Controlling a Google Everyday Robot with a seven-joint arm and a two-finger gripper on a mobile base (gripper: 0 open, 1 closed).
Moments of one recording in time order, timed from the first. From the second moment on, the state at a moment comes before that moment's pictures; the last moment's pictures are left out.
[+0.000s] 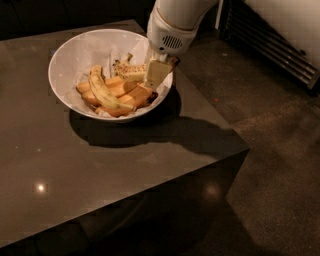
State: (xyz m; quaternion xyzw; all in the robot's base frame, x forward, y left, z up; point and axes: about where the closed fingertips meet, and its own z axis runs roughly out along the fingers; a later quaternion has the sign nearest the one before) arm 0.566 0.005 0.959 -0.68 0.69 0.02 0.23
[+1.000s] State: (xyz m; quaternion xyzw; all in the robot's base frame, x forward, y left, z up) arm 0.531 0.001 0.978 -0.70 0.67 0.05 0.25
